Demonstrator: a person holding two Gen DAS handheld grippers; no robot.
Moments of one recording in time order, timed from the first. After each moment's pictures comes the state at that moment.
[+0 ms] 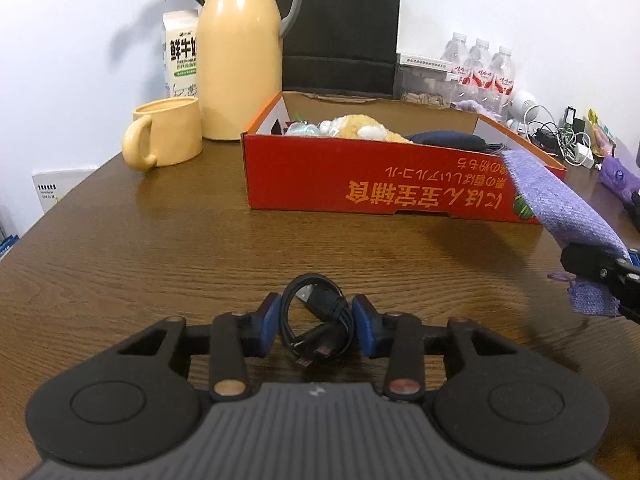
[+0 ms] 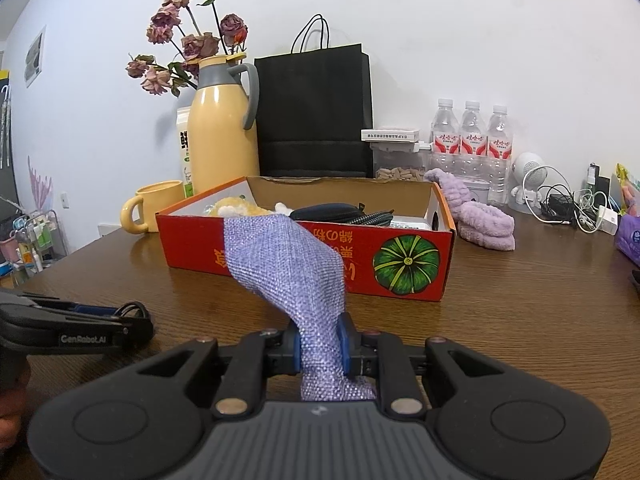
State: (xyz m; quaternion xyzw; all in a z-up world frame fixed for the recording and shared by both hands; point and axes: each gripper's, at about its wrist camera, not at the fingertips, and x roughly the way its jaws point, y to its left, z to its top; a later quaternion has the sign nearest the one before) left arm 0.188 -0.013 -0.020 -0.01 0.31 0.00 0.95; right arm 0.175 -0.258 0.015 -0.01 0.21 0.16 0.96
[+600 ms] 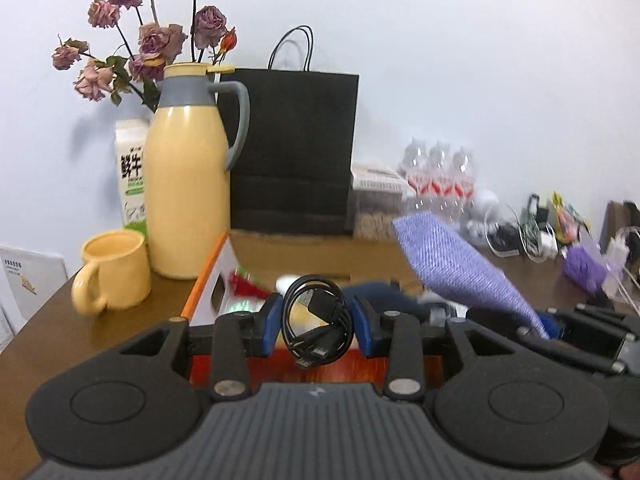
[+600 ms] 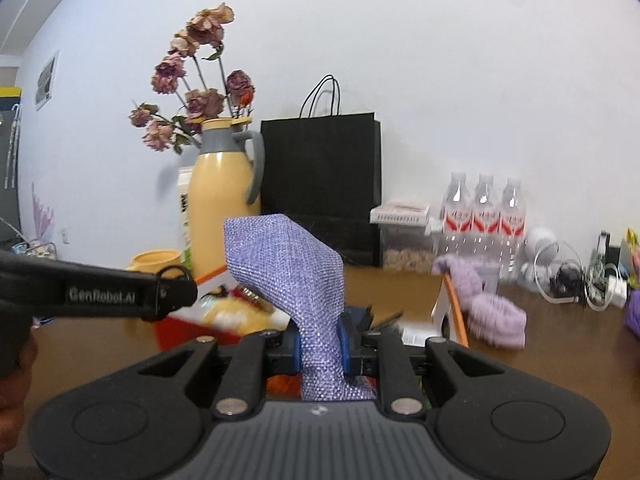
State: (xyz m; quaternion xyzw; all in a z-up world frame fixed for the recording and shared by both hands) left arm 0.255 -0.039 0.073 -0.03 0.19 -0.04 0.98; right arm 0.235 -0.242 0.072 -0.02 0.14 0.15 0.98
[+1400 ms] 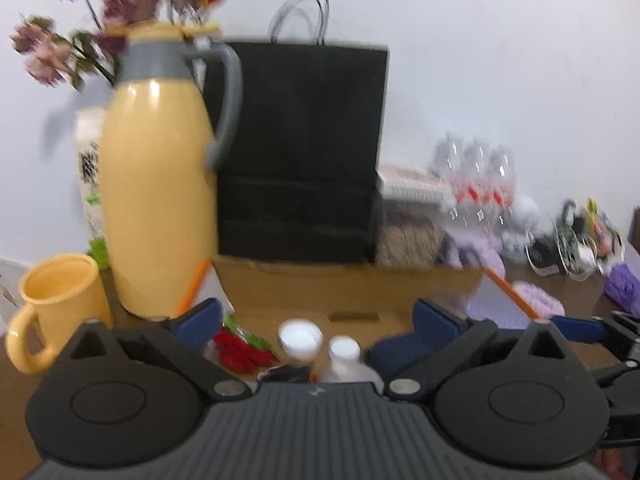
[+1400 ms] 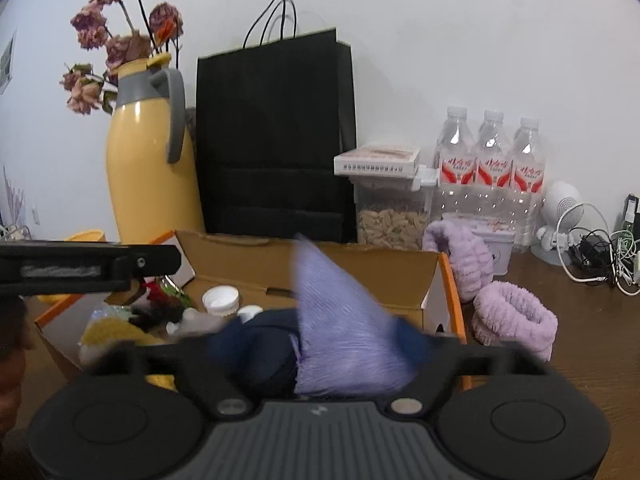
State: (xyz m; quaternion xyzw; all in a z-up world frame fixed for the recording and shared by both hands) left arm 0.370 -0.026 0.047 -0.03 0.19 -0.04 0.98; right arm 0.366 -0.253 0.047 -0.01 0.21 0.15 0.97
